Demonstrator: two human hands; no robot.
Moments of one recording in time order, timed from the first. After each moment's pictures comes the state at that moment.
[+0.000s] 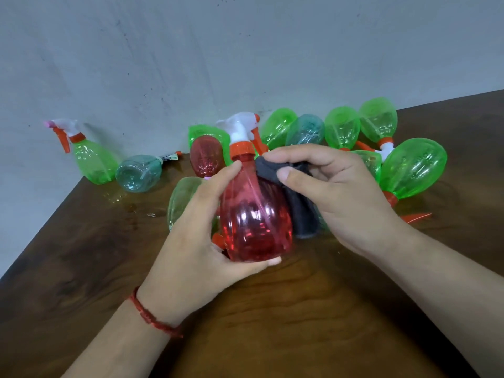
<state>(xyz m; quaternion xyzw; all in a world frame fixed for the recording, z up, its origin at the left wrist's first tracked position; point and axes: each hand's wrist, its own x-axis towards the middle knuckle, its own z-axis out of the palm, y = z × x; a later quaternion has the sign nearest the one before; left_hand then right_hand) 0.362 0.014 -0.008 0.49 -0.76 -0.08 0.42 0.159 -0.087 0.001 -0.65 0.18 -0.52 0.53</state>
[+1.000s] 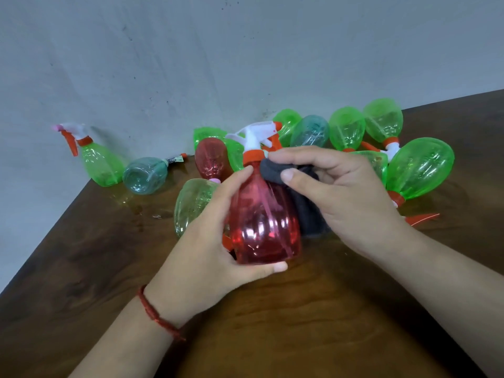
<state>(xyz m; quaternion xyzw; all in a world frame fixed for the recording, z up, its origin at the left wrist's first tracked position) 0.364 0.014 -0.007 0.50 -0.75 -0.16 0.40 0.162 -0.089 -0.002 -0.66 0.19 -0.53 0.49</state>
